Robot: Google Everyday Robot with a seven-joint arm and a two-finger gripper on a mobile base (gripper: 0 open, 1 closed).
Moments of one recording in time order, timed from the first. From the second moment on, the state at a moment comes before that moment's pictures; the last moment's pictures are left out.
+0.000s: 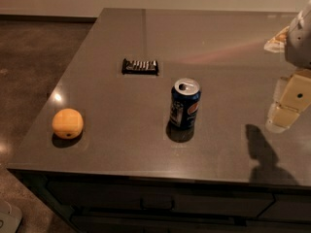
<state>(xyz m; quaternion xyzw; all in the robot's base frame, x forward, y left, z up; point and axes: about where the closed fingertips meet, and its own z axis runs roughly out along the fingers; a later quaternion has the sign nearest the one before) 0.438 -0.217 0.976 -0.60 0.78 -0.03 0.16</state>
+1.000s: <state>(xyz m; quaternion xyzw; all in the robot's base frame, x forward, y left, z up) 0.464 -0.179 0.960 -0.61 0.77 0.03 0.19</state>
